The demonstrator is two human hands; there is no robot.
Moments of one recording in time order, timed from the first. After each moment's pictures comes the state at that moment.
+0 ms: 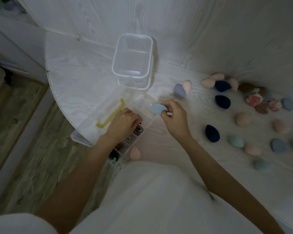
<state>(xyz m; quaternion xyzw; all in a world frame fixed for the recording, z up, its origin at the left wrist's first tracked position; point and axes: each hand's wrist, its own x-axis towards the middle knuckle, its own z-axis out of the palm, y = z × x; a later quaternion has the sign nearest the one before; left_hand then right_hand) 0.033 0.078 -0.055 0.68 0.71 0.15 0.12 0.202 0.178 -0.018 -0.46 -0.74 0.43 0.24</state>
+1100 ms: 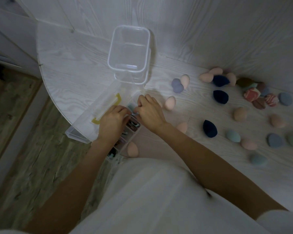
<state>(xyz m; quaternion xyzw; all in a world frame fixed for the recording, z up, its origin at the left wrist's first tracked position) 0.037 0.059 -0.050 0.59 0.78 0.20 0.06 0.148 0.169 -0.044 -0.25 -0.96 0.10 0.03</state>
